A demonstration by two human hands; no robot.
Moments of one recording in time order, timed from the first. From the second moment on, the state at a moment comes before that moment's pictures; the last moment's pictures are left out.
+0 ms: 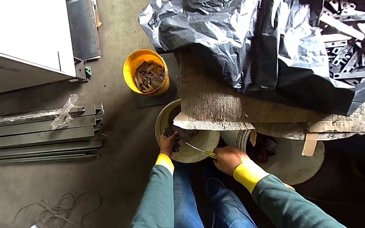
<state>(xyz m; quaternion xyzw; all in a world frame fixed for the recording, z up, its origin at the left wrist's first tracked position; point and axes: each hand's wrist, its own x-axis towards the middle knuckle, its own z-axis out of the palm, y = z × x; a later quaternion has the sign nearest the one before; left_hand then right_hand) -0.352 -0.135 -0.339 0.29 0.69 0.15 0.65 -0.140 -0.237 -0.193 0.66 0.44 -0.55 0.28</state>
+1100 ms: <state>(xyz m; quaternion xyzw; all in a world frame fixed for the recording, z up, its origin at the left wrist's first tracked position) -0.356 -0.136 -0.334 0.17 0.59 0.12 0.78 -0.142 -0.240 -0.193 0.65 0.44 -0.55 0.28</state>
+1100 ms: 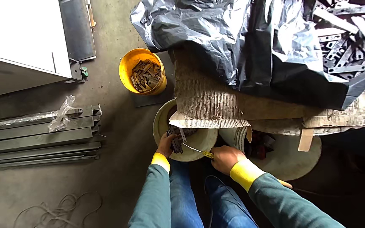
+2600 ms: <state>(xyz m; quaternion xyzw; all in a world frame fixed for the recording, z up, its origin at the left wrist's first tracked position) -0.351 -0.143 -0.351 0.30 0.65 0.06 0.69 -0.140 -0.242 -0.199 0.64 0.42 -0.57 0.28</state>
